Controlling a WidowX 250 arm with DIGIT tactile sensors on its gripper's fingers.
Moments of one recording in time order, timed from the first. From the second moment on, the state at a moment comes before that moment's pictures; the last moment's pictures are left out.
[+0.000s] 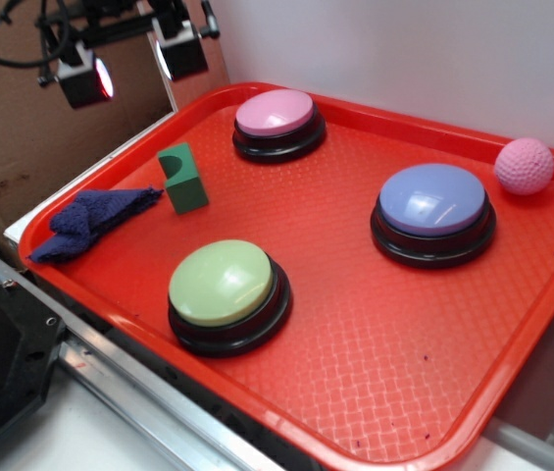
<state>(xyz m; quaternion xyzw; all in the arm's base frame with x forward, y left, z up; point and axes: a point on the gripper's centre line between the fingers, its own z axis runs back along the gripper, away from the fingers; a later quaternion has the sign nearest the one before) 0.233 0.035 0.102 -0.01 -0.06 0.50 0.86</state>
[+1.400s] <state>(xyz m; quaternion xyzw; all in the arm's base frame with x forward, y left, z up) 0.240 0.028 0.012 0.02 -0.03 0.51 0.86</state>
